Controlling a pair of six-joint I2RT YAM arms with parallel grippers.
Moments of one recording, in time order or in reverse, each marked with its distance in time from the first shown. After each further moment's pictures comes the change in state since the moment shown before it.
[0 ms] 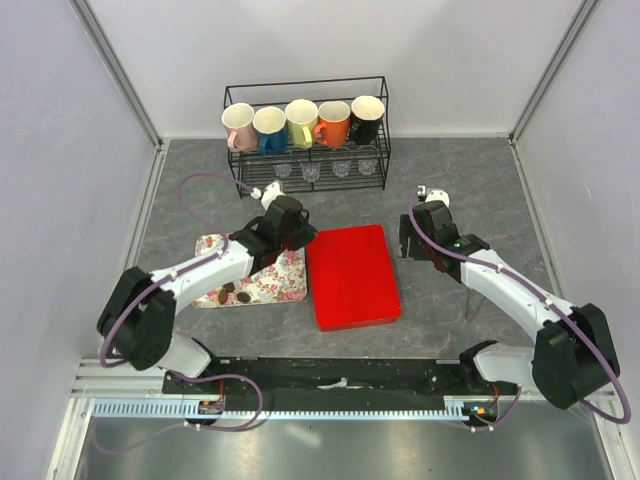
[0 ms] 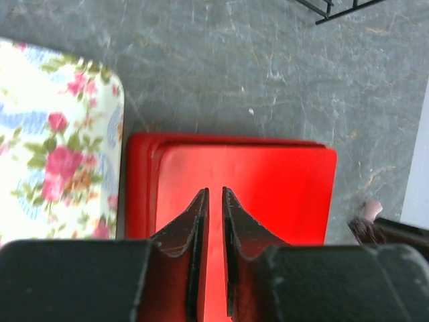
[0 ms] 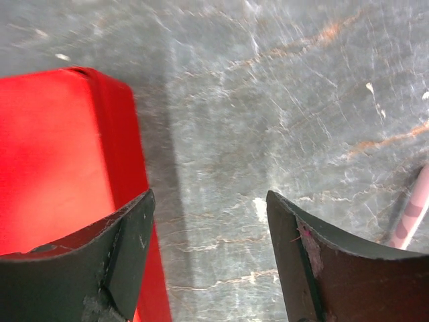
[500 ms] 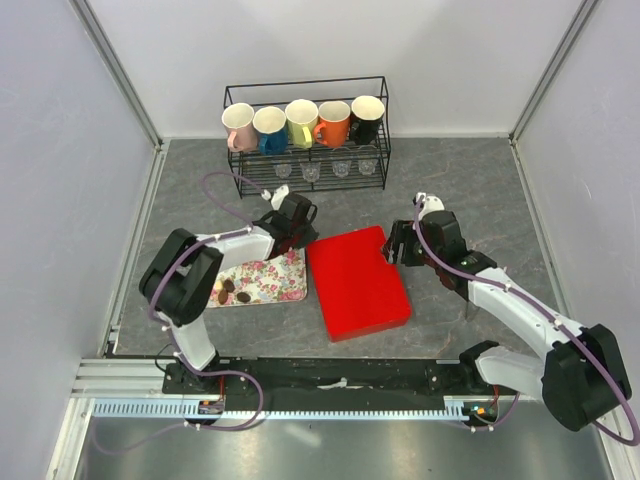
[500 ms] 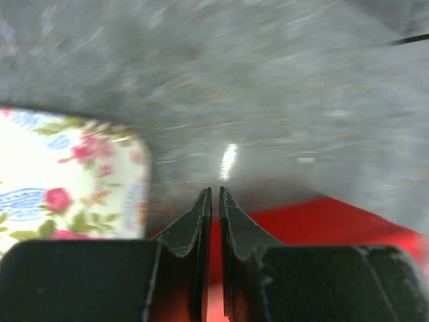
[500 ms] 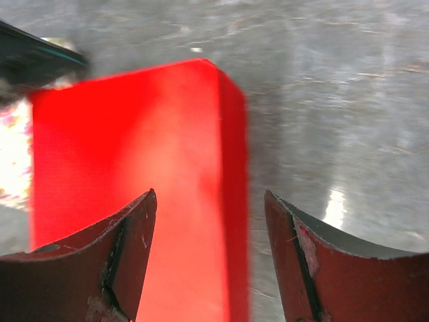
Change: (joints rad) left arm 0.081 0.323 0.109 0.107 0.051 0.044; right arm 0.000 -0.138 -0.140 0.218 -0.296 0.035
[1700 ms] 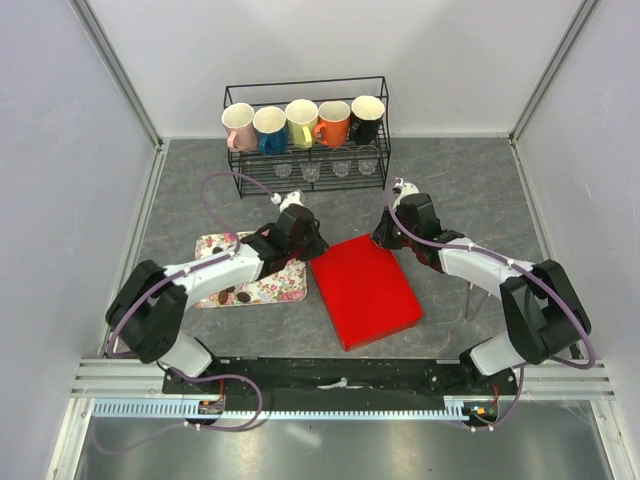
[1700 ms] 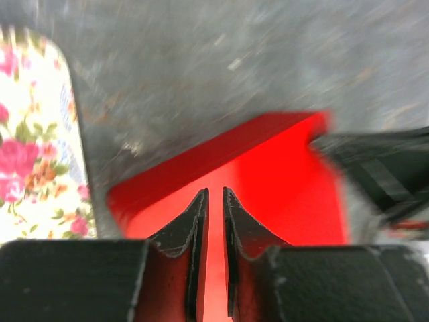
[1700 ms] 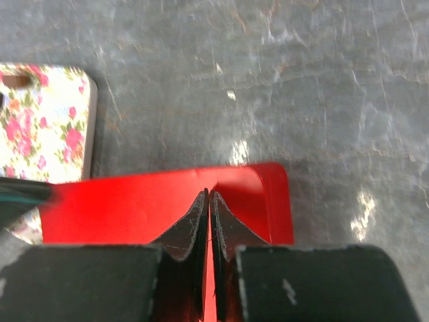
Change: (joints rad) left arm -0.122 -0.256 -0.096 -0.079 0.056 0.072; right arm 0.000 0.359 0.128 0.216 -0.110 0.030
